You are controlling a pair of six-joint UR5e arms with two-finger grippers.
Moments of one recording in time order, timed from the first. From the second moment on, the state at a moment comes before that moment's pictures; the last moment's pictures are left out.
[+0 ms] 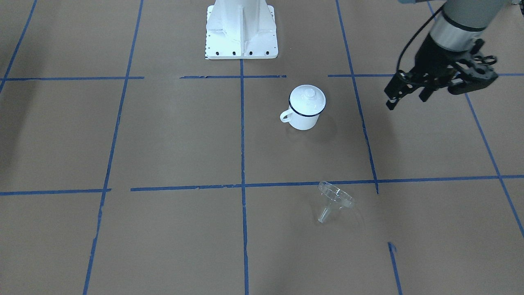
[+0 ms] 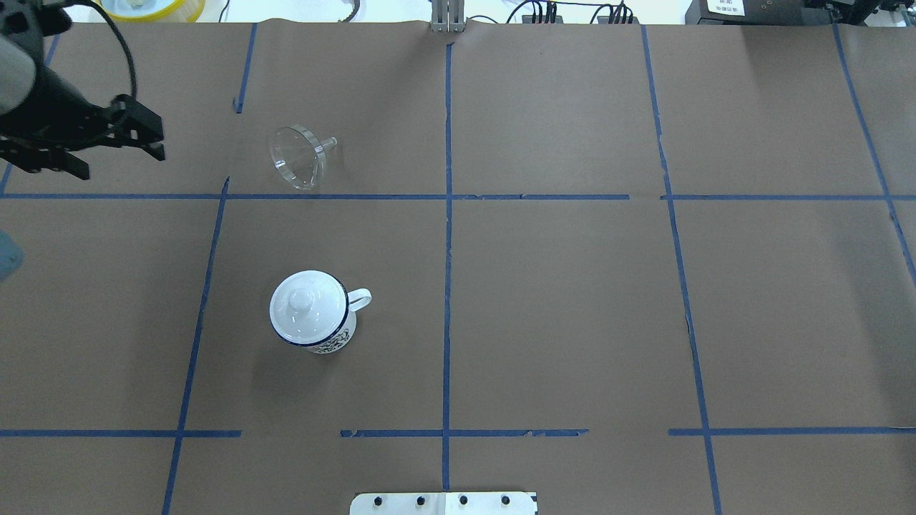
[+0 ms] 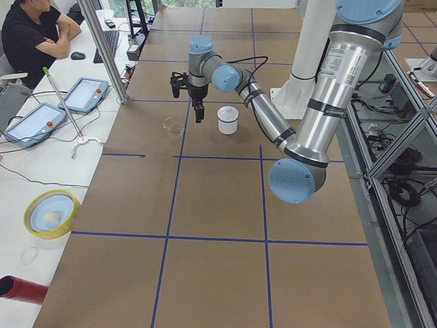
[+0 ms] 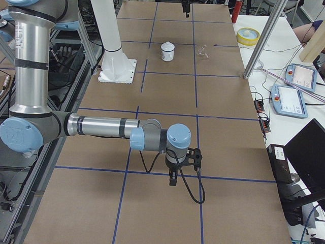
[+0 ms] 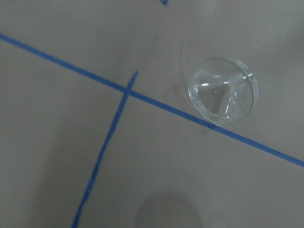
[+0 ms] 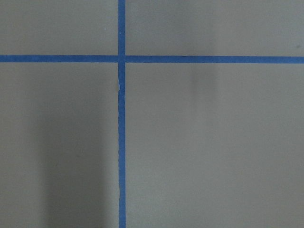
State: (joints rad) left arm -1.10 -1.85 -2.08 -1.38 -2.18 -0.92; right arm 1.57 -1.68 1.66 -1.57 2.29 0.01
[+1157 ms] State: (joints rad) left arm -1.61 -1.69 -1.64 -1.44 -2.34 0.10; right arm 1.57 -1.68 1.66 -1.57 2.29 0.01
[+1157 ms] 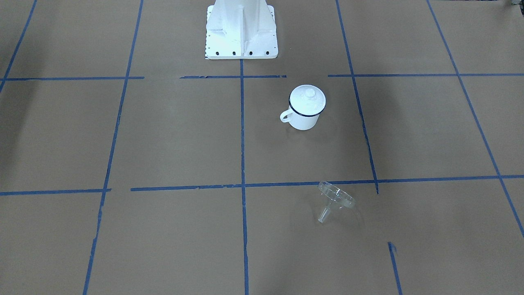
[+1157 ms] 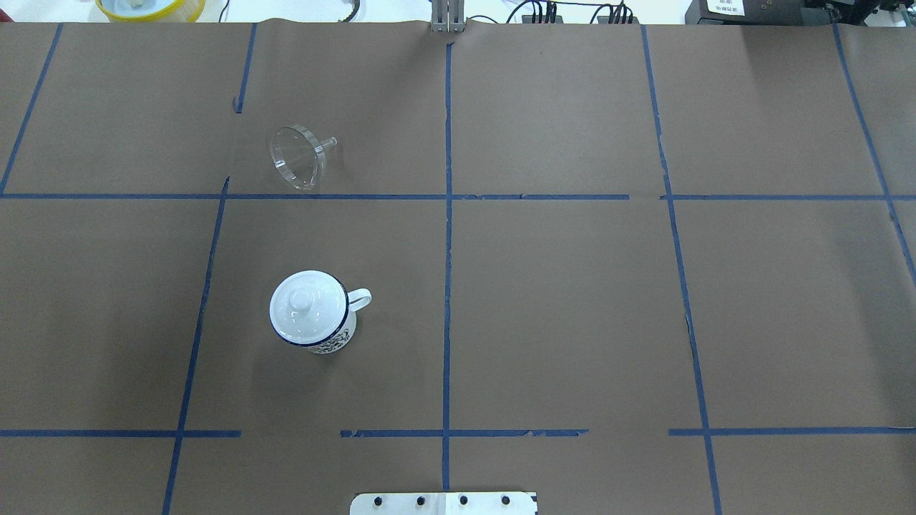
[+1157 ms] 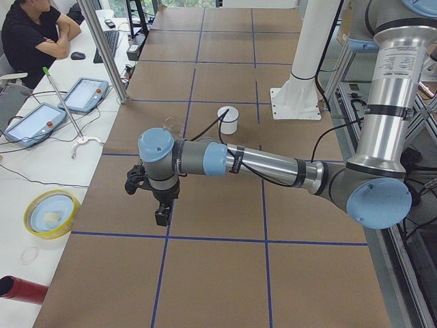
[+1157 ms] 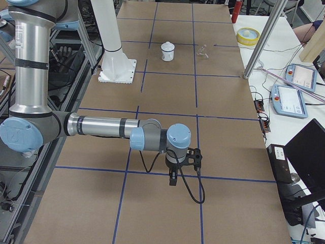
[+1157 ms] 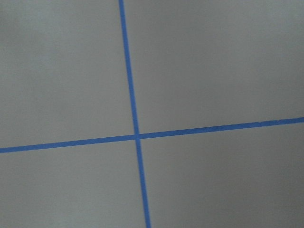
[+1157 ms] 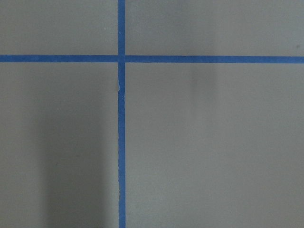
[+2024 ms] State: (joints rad) left arm -1.62 -1.69 -1.59 -1.54 -2.37 0.04; right arm 1.57 -1.68 1.66 -1.57 2.29 0.01
